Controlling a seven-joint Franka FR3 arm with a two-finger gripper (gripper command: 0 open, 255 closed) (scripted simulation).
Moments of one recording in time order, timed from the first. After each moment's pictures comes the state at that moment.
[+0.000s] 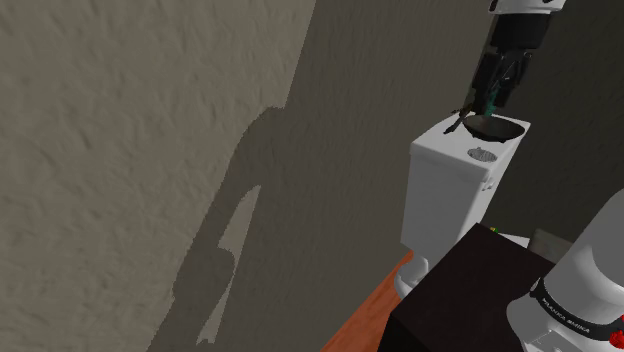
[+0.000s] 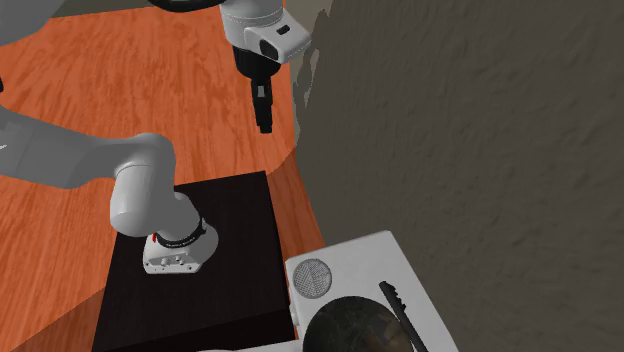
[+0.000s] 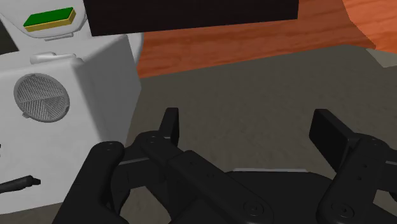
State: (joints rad) arm -0.02 -0.80 -0.01 -2.28 0.07 1.45 0.06
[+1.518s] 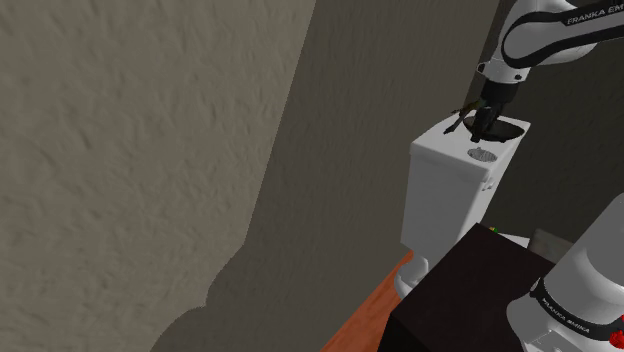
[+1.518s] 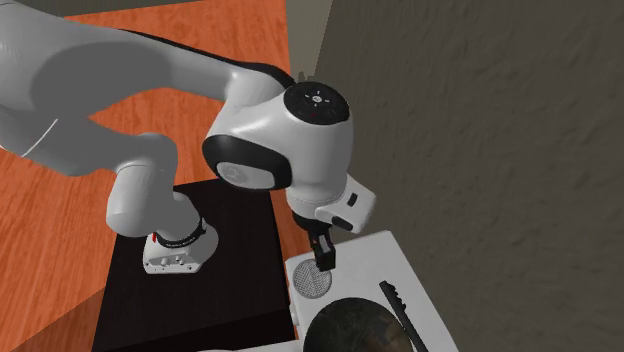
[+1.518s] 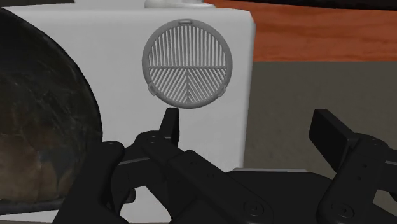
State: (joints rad) arm -0.10 -0.54 -0.40 -2.45 -0.23 1.95 -0.44
